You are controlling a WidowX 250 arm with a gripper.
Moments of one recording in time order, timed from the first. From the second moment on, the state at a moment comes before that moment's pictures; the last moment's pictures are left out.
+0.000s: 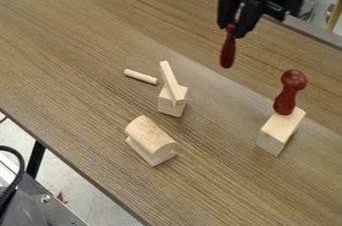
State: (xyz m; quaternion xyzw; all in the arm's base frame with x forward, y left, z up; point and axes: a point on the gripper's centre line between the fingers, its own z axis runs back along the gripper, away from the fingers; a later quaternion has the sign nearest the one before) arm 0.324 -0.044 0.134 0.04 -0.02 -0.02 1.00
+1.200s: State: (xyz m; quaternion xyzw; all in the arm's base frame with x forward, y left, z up) arm 0.314 -0.117 0.113 0.00 0.03 -0.04 1.00
